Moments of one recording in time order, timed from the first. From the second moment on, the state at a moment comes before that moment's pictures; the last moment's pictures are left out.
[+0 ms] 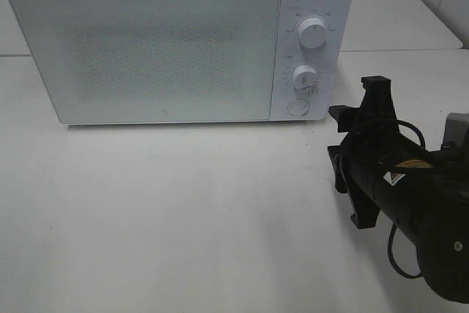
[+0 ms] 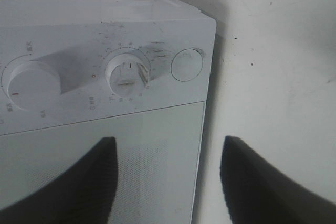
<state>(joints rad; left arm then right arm) -0.05 0.00 -0.52 -0.01 1.08 -0.02 0.84 1.68 -0.35 0.83 -1.07 1.30</state>
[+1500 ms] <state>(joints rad) -0.05 0.00 -0.52 -0.01 1.08 -0.02 0.73 1.90 -0.55 0.74 -0.98 1.37</state>
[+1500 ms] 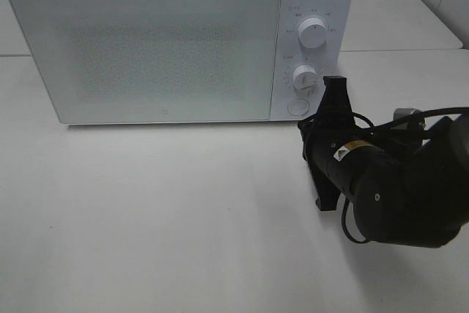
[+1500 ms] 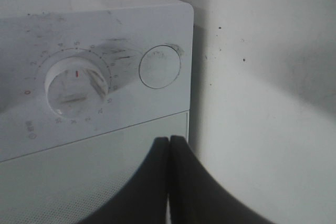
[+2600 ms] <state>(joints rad) -0.05 0.00 -0.52 -0.01 1.08 -0.02 0.53 2.11 -0.83 0.60 -0.86 1.36</state>
